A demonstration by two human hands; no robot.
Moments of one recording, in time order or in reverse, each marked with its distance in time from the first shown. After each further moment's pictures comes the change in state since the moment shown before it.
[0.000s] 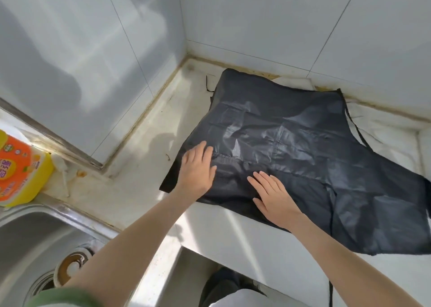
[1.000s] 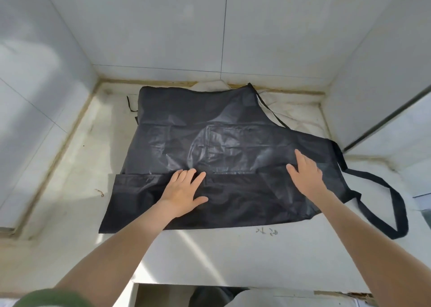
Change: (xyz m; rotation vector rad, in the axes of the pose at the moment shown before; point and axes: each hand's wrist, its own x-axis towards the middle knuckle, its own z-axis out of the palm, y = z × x) left_hand 0.029 0.096 0.033 0.184 -0.426 0.480; right_hand -0.122 0.154 -0.048 0.341 0.167 0.966
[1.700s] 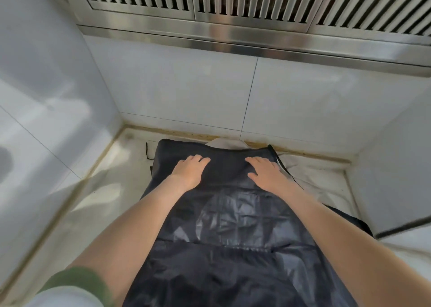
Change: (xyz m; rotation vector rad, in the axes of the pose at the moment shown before) left_hand 0.142 -0.098 -0.125 -0.129 0.012 -0.203; right_hand 0.145 -0.184 -0.049 -0.183 -0.159 -0.526
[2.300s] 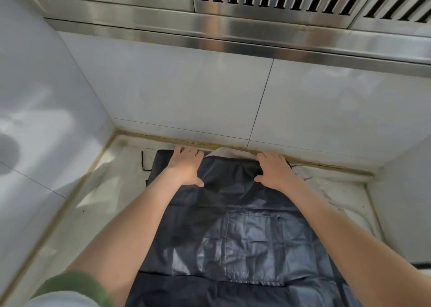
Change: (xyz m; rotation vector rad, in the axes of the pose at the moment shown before) left_hand 0.074 -0.043 -0.022 0.190 -0.032 0.014; right_hand 0.081 0.022 -0.011 -0.163 -0.001 -0.017
